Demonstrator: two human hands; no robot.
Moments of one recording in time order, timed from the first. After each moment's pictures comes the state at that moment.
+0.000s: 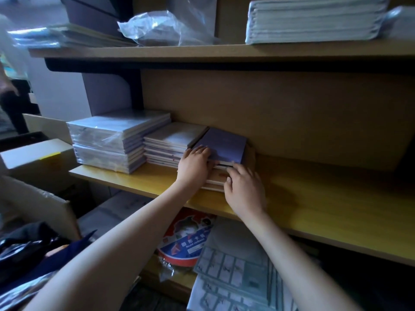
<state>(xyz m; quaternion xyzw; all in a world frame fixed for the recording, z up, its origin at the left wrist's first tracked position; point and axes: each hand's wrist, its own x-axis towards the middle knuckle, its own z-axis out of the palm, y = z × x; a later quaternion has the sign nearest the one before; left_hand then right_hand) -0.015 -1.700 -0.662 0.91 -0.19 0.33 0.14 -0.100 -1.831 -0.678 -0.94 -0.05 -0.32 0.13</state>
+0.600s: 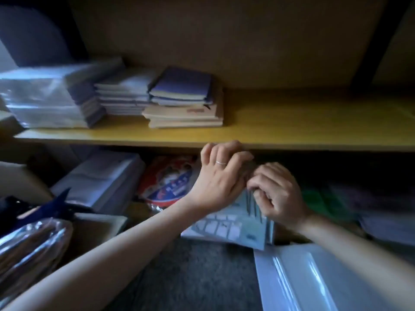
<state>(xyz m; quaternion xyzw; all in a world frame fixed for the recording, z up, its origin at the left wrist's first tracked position) -0.182 -1.751 -0.752 0.76 -0.48 0.36 0.25 -0.257 -1.898 -0.755 -0.86 -0.24 -0.41 0.19</state>
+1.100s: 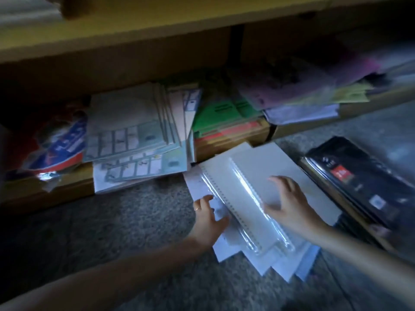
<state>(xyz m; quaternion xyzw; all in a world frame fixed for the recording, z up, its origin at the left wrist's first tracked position) -0.350 -1.803 -0.973 0.80 -0.24 -0.36 0.42 -0.484 -1.974 -0.939 -0.92 0.30 -0.05 0.26</state>
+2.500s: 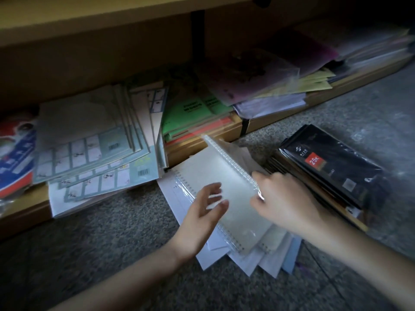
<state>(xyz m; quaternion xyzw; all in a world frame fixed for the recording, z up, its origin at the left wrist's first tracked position) -0.358 -1.822 -0.914 0.67 -0.30 -0.43 0.52 -0.472 -1.951 -0.853 -0.96 0.28 0.04 0.00</state>
